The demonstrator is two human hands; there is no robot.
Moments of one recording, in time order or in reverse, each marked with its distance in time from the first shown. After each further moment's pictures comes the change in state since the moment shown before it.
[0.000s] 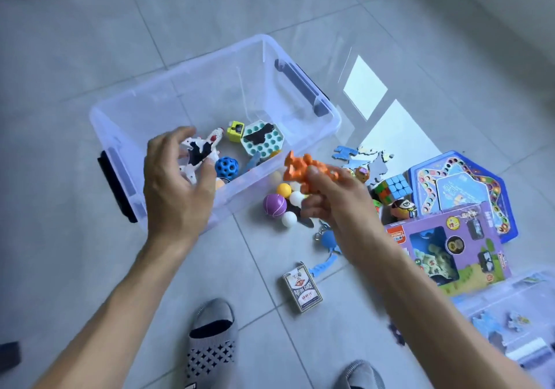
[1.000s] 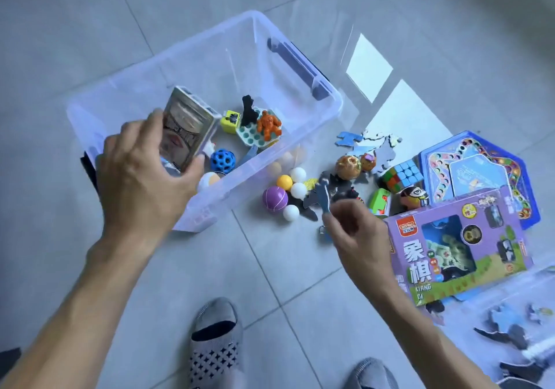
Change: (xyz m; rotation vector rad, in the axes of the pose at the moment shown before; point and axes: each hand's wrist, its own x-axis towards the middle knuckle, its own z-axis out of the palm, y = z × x) left_hand 0.023 -0.007 -0.009 0.534 -0.030 0.206; right_hand 0.004 0.083 -0.050 -0.673 0.258 -0.465
